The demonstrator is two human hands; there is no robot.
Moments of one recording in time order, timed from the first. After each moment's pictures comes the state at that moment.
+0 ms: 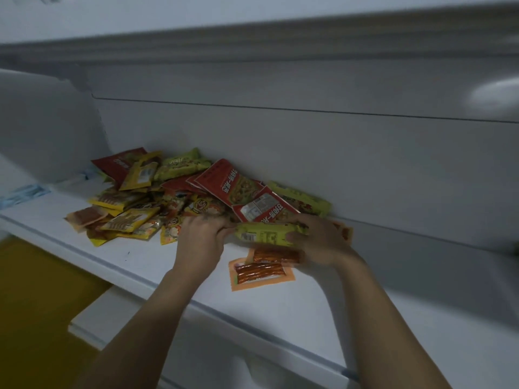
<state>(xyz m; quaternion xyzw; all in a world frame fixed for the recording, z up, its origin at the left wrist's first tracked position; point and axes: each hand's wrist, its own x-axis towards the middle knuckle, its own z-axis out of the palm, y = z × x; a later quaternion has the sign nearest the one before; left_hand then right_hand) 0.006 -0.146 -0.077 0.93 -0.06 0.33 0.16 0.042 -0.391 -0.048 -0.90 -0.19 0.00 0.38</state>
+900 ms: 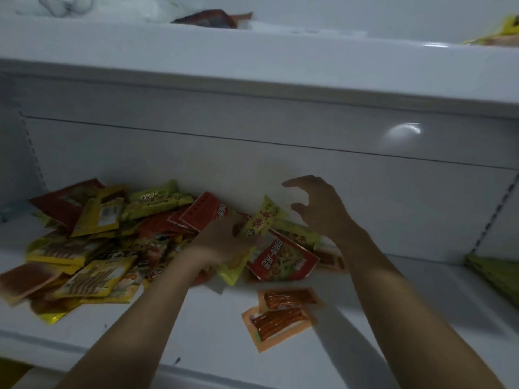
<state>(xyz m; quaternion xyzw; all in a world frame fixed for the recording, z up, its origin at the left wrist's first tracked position) 0.088 -0.121 -0.009 0.92 -0.18 0.02 0.36 0.110 -0.353 0.029 -0.92 -0.19 -0.27 0.22</state>
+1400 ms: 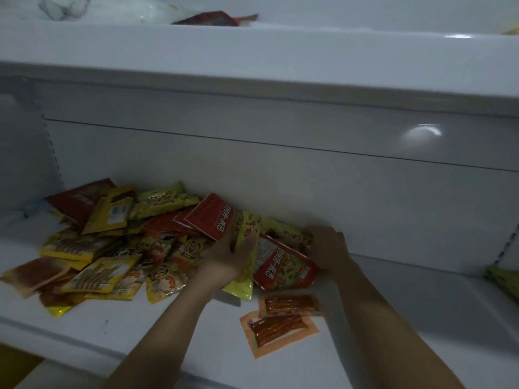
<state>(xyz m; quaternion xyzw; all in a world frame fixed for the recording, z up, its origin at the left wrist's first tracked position) 0.069 -0.144 -0.046 0.85 0.00 0.04 0.52 0.142 -0.378 -0.057 -0.99 -0.02 -0.11 0.04</state>
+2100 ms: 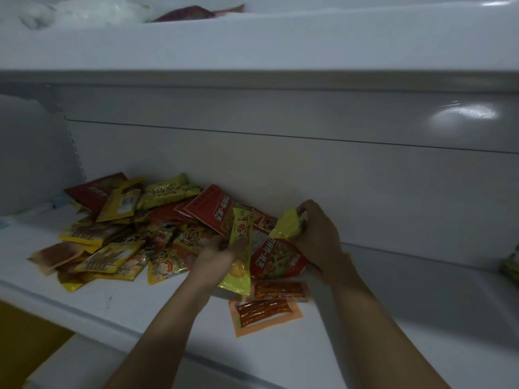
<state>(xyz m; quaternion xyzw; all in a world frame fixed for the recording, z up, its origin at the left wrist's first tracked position) 0.032 -0.165 -0.048 0.76 0.08 0.05 0.64 0.106 -0.371 -0.048 -0.90 -0.14 -0.25 0.34</state>
